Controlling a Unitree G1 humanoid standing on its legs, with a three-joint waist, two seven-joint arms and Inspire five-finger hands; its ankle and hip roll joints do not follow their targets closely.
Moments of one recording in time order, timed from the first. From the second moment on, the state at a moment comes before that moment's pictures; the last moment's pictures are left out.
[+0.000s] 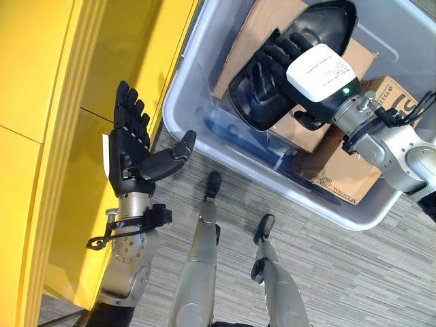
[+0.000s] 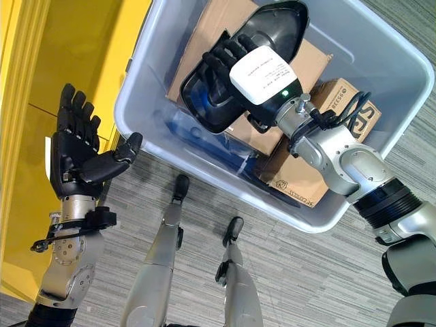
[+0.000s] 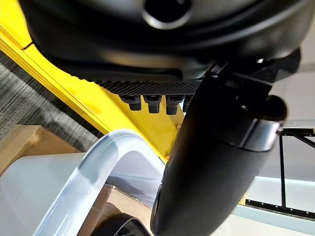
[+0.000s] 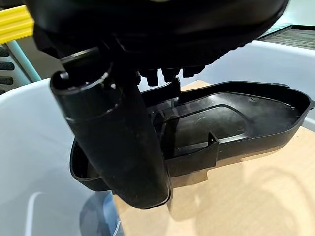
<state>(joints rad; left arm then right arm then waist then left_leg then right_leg) -0.07 0.42 -0.08 -0.32 -0.43 -0.22 0.38 -1.01 -1.03 0.69 0.13 -0.63 -0.08 -0.11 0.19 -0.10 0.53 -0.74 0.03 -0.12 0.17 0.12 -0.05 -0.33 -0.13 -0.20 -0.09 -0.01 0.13</state>
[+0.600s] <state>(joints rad) -0.10 0.42 -0.07 -0.32 -0.42 -0.23 0.41 -0.98 -1.02 0.69 0.20 -0.63 -0.07 -0.12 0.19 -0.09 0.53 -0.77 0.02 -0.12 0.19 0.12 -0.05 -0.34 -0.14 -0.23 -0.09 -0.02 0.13</state>
